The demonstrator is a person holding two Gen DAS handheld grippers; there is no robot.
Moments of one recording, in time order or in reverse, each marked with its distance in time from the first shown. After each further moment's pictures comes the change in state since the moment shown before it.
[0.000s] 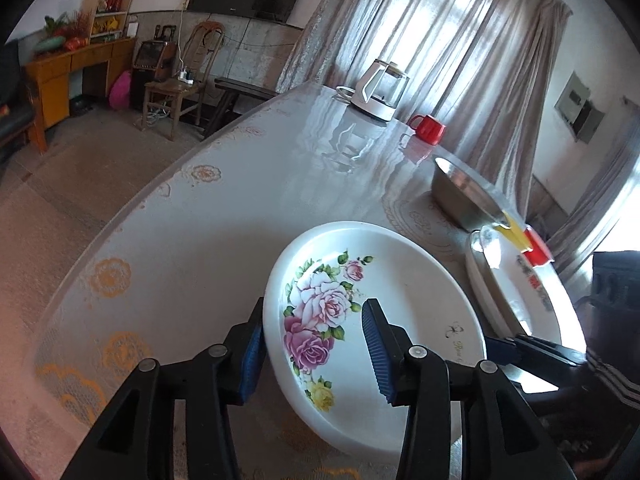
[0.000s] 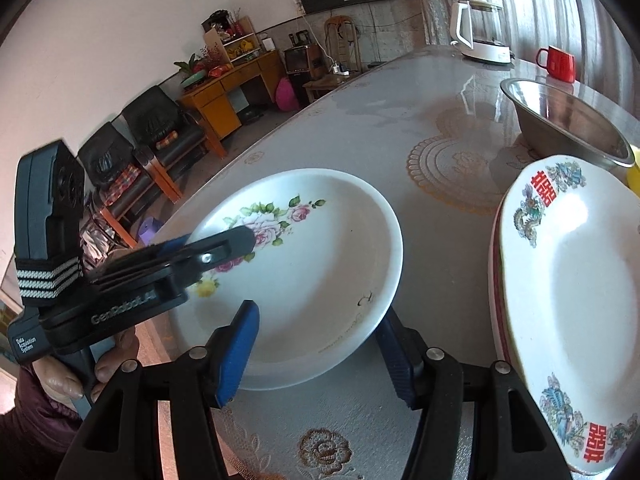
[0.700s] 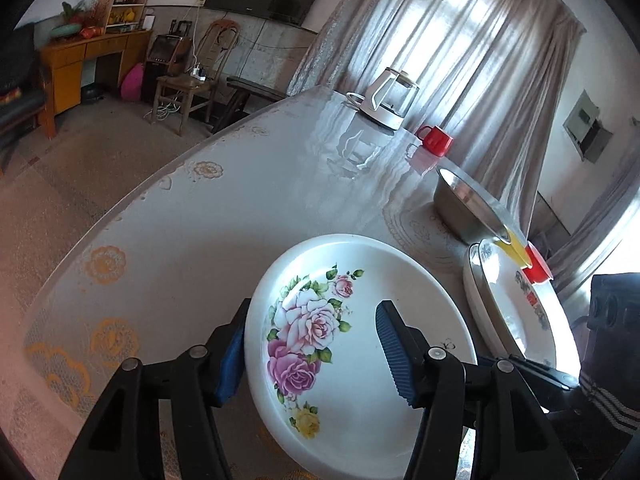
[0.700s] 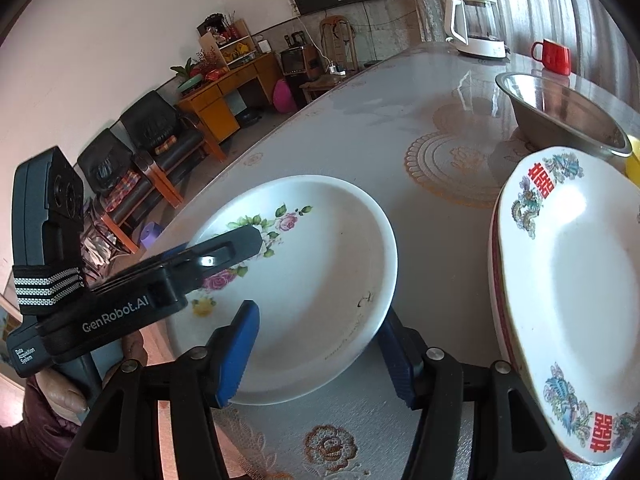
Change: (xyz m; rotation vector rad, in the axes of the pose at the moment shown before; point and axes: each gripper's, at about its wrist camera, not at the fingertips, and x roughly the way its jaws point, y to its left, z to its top) left arm -0.002 -0.005 -0.003 -0.063 -0.023 0.023; right arm 0.000 -0.001 0.002 0.026 0.000 0.011
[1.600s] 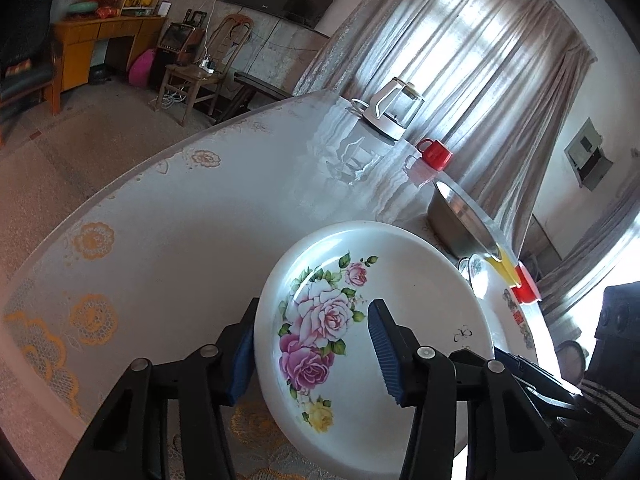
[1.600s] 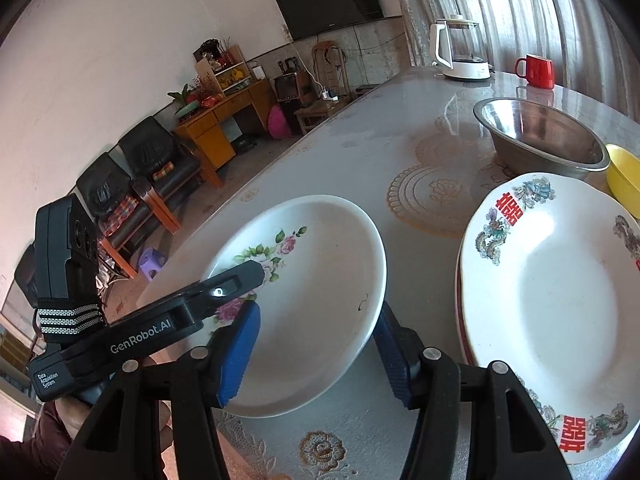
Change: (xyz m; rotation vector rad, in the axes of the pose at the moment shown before) left arm 0.001 0.000 -0.002 -0.092 -0.017 -0.040; right arm -0.022 -0.008 0.007 0.016 -0.106 -0.017
